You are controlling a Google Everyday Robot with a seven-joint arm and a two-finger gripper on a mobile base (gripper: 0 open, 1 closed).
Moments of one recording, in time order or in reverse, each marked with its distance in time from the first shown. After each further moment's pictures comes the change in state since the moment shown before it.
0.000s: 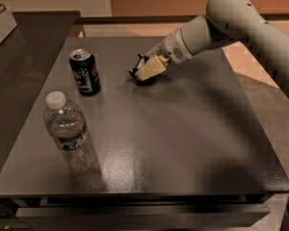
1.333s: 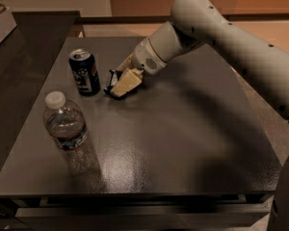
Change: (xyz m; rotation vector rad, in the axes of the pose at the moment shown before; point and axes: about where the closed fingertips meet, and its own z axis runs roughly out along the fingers) arm -0.023 0.070 0.061 -0.188 0.064 -0.135
